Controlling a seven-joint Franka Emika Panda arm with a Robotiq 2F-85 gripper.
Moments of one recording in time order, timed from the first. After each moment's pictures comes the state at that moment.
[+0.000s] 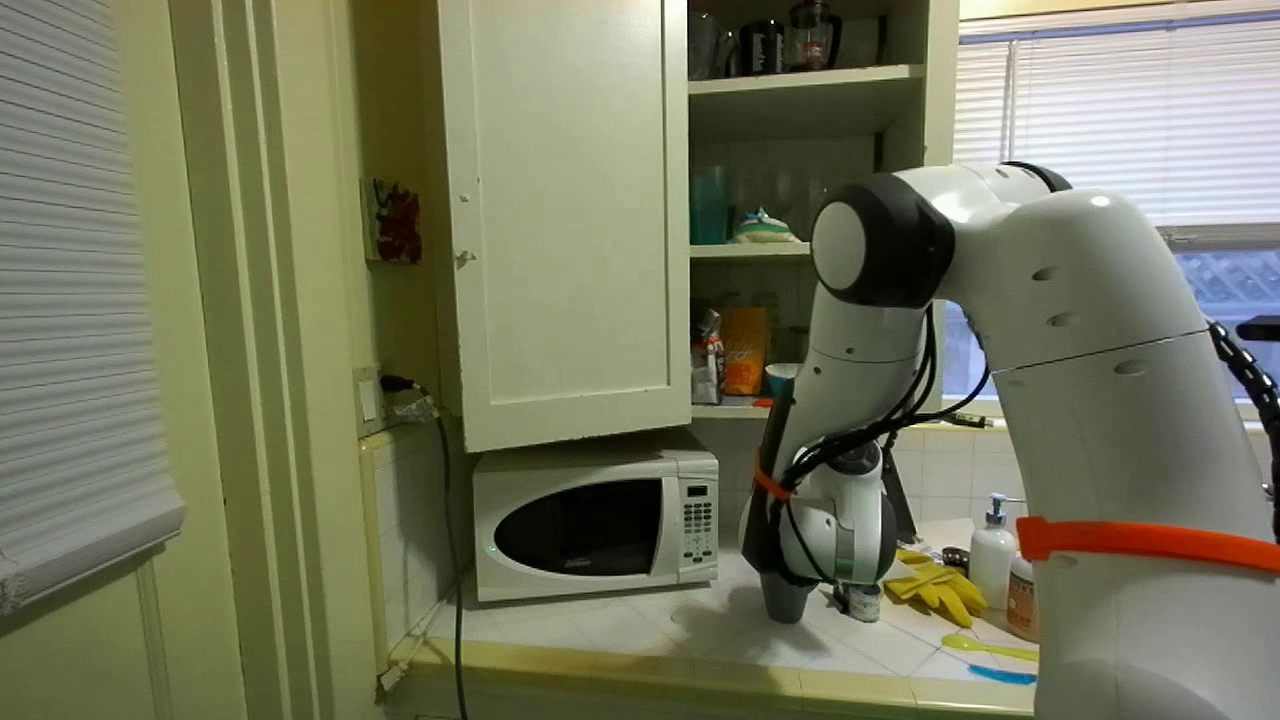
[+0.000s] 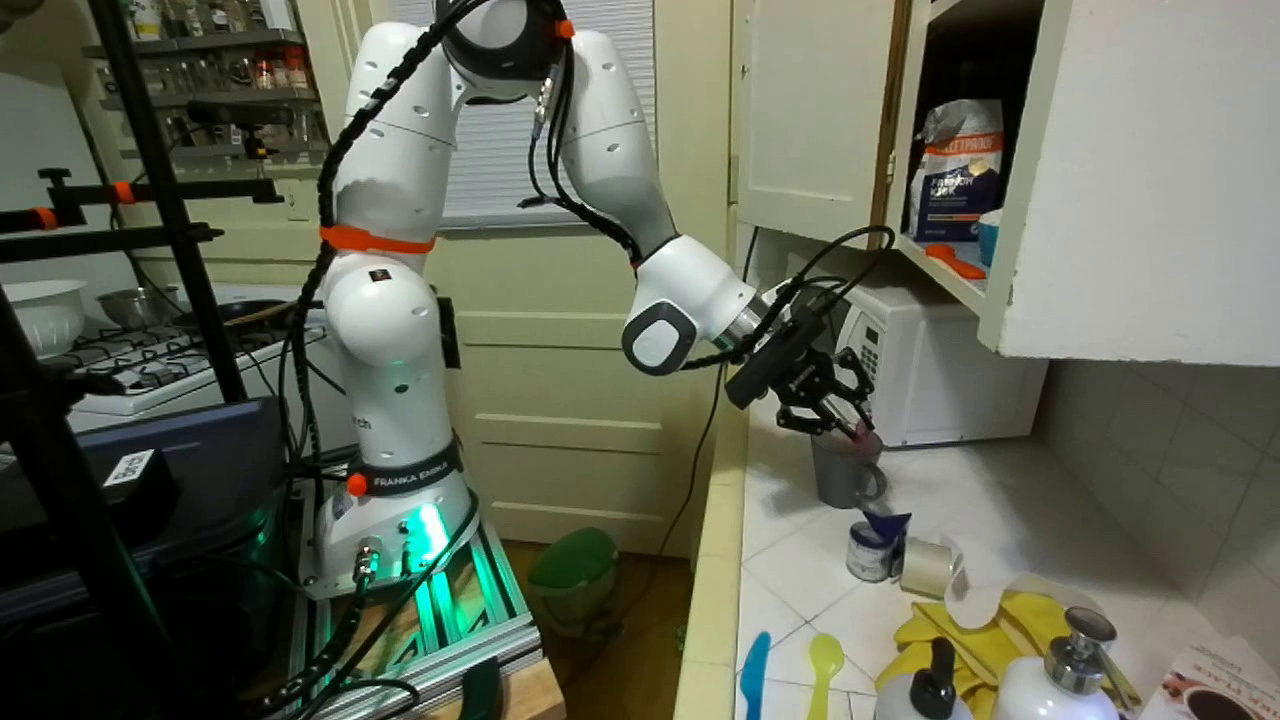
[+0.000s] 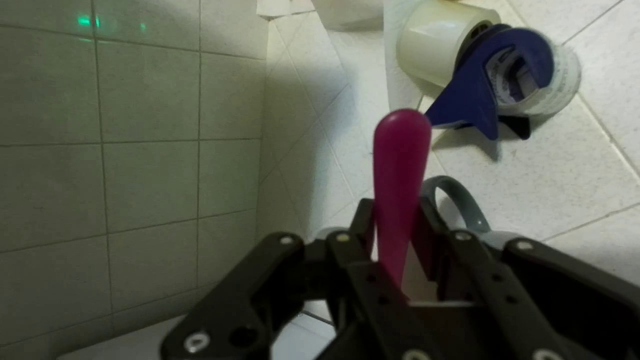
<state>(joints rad) 0.07 0.29 -0.37 -2.61 0.52 3.75 -1.77</state>
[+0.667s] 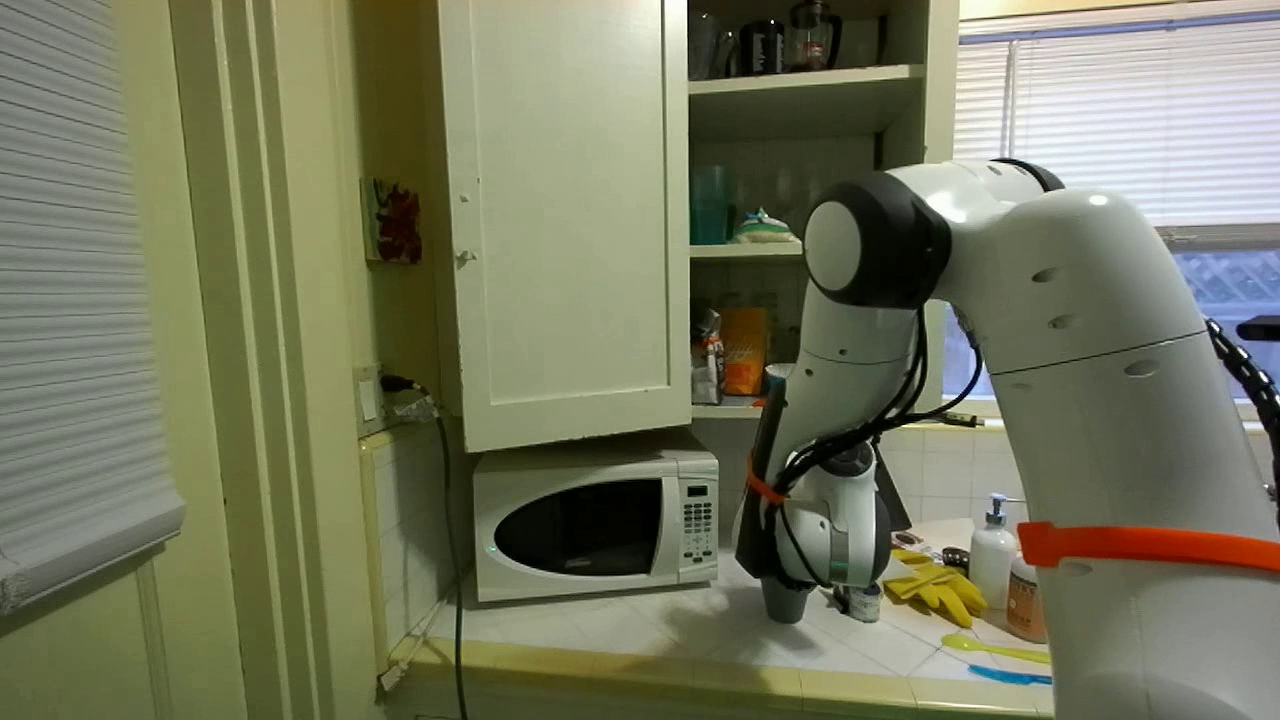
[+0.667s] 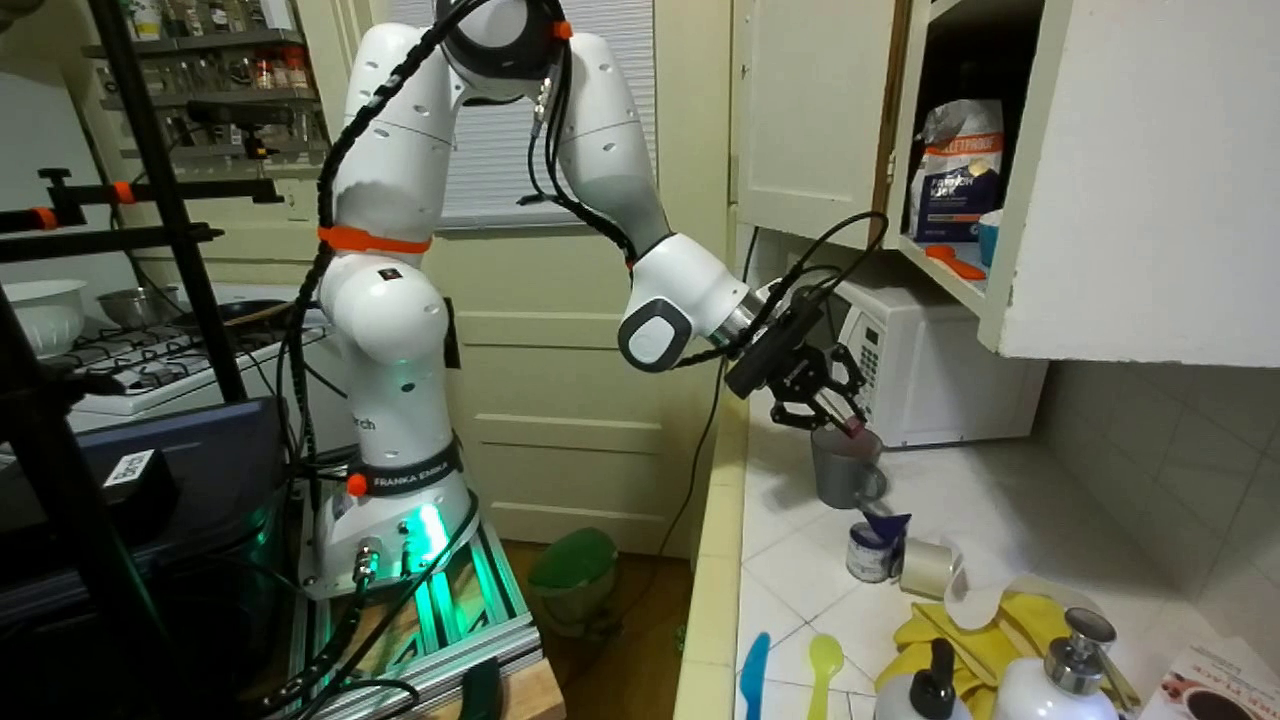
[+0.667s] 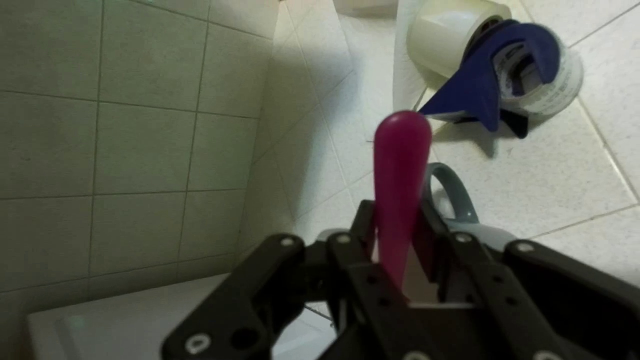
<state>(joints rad) 0.17 0.29 -0.44 -2.62 0.54 3.75 -1.86</state>
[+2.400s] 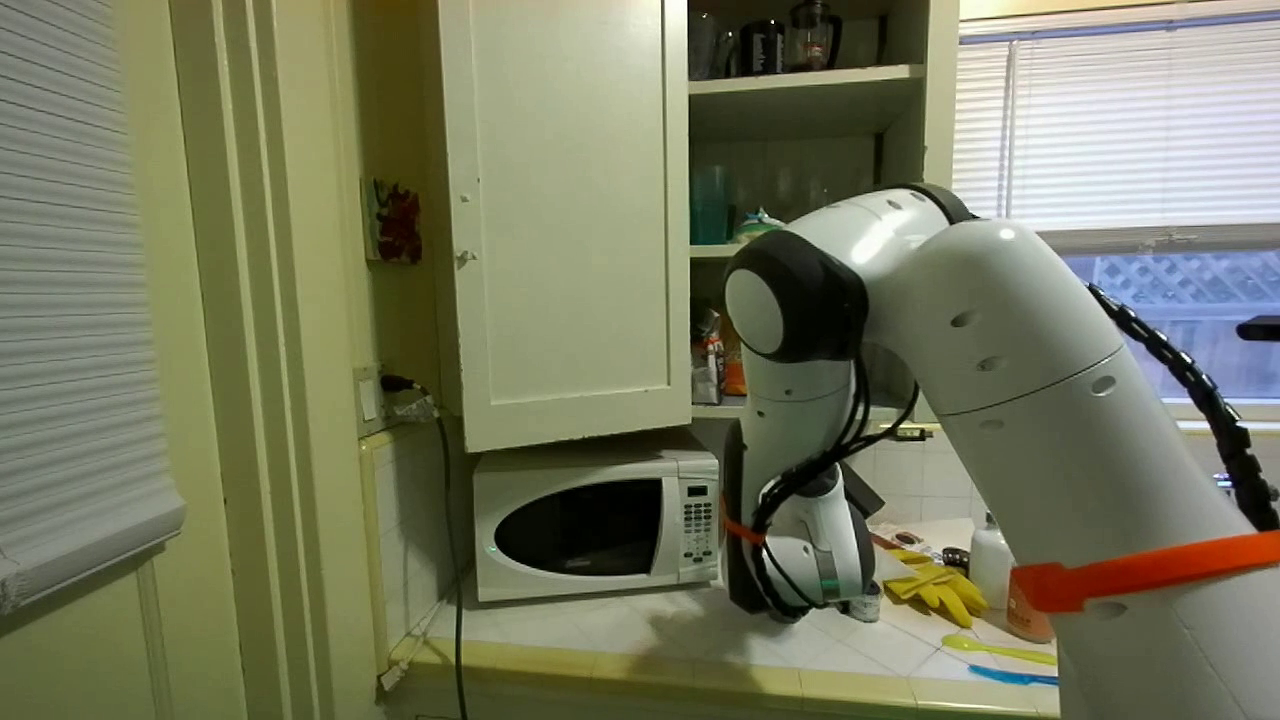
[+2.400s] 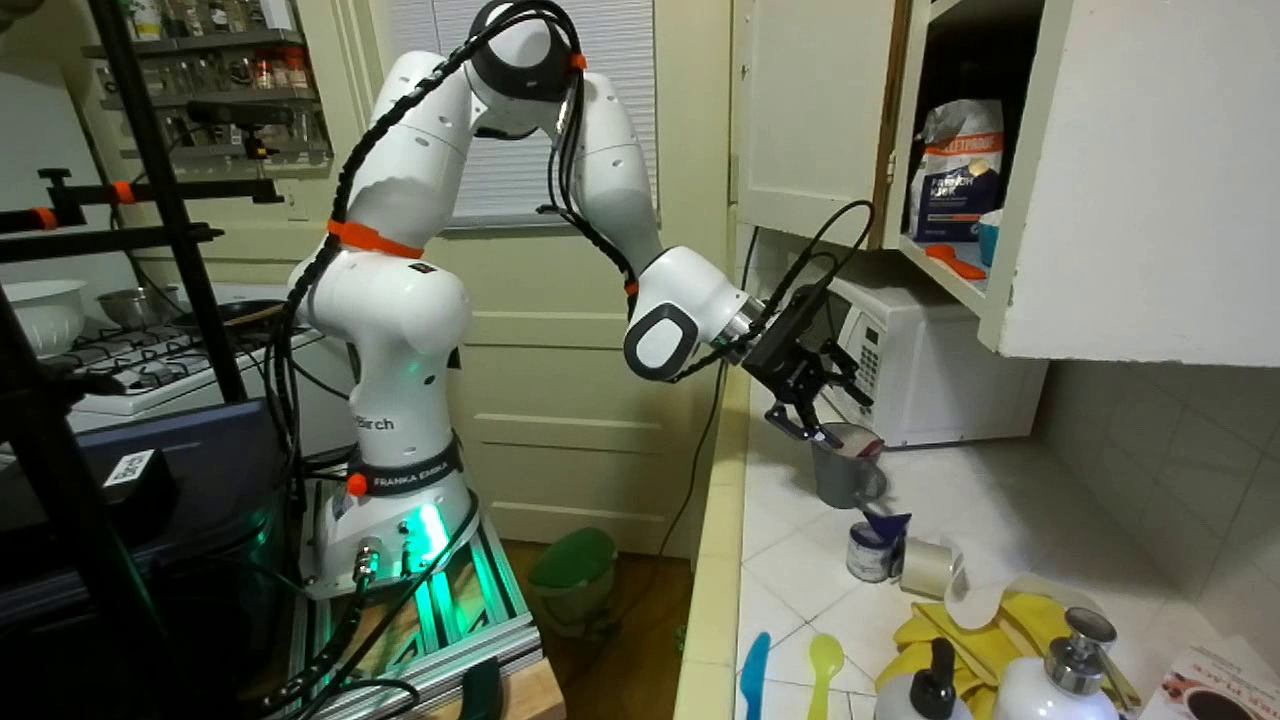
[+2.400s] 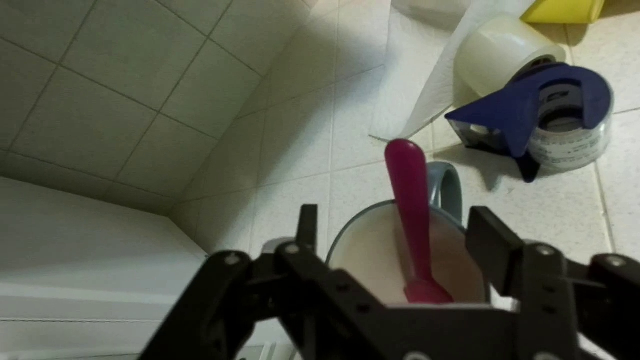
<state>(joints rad) 0.54 0.48 -0.75 -2.58 0.52 3.72 -2.06</state>
